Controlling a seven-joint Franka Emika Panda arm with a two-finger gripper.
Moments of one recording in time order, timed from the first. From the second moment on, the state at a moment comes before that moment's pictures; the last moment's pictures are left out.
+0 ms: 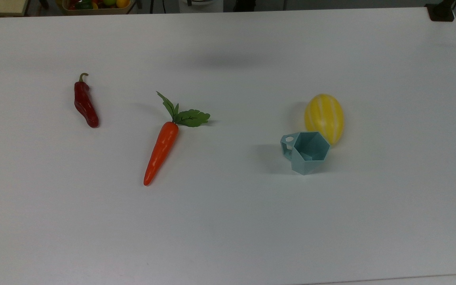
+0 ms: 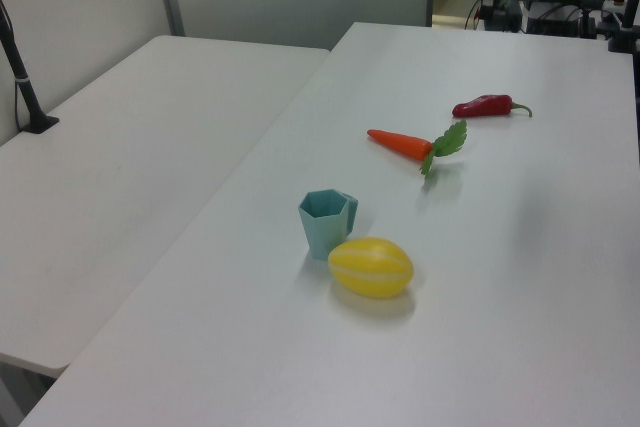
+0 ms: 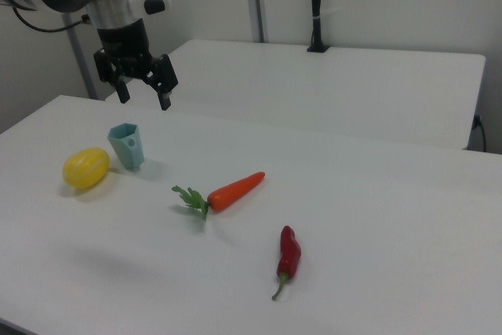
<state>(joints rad) -0.01 -0.04 0.01 -1.64 0.03 1.69 -0.13</state>
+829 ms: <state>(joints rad) 0.00 -0.04 0.02 -1.66 0.03 1.69 -0.13</state>
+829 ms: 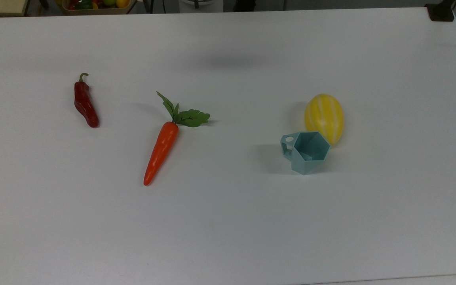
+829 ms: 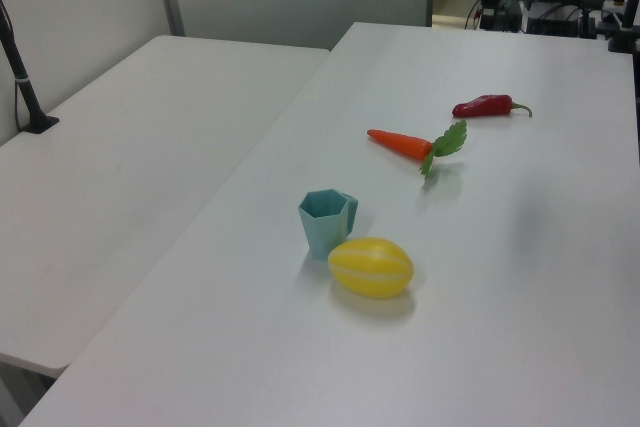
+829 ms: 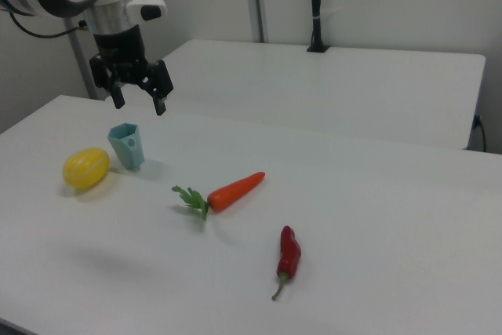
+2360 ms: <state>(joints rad) 0.06 0.09 0.05 -1.70 0.09 1.93 -0.59</state>
